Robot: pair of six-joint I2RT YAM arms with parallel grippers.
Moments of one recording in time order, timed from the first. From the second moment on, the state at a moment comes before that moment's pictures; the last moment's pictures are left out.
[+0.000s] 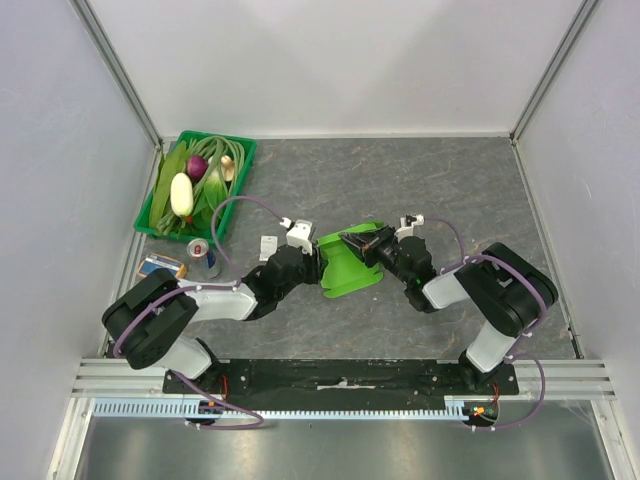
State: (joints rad) left arm -0.82 1.48 0.49 0.56 -0.23 -0.41; right arm 0.61 1.70 0.43 1.15 -0.09 1.55
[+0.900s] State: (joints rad) left arm -0.73 1.12 0.31 0.39 -0.28 -0.45; right arm 0.59 1.72 0.43 1.10 -0.07 1.56
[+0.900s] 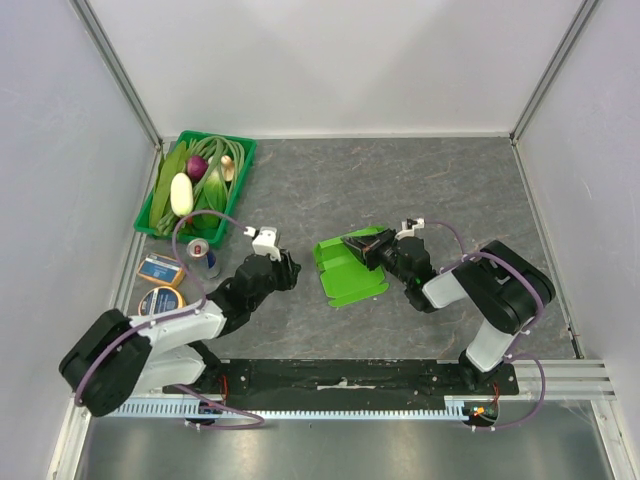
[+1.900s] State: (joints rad) left arm -0.77 1.46 0.39 0.70 -0.04 -0.27; right arm 0.60 1.80 0.33 1.29 -0.03 1.56
